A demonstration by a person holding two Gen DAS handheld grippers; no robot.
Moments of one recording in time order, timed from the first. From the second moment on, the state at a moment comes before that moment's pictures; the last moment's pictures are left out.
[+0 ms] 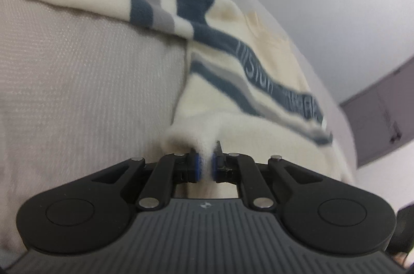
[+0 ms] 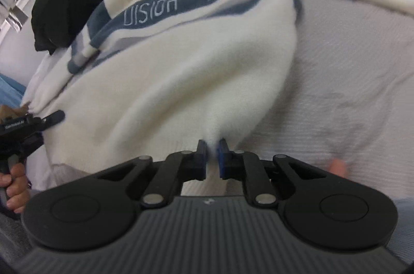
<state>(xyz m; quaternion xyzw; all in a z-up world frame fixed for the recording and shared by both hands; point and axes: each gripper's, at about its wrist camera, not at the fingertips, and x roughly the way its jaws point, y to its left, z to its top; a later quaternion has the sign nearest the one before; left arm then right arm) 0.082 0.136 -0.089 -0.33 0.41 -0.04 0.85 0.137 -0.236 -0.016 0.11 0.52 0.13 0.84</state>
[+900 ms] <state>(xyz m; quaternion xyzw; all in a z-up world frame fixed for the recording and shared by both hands) 0.021 0.047 -0.012 -0.15 0.38 0.01 0.91 0.103 -0.259 0.030 0.04 0.40 0.13 0.91</state>
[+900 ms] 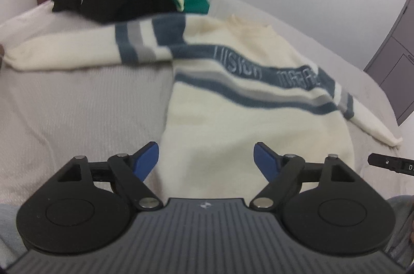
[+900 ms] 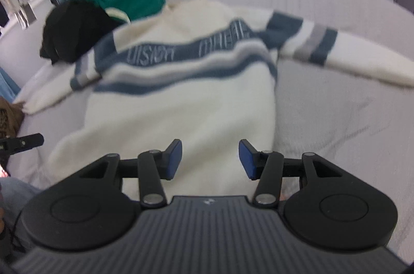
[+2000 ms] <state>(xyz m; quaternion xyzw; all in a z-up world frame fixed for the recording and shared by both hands) 0.093 -0.024 -0.028 -0.09 0.35 0.02 0.93 0.127 -0.322 0.030 0.13 0.30 0.07 0.94</state>
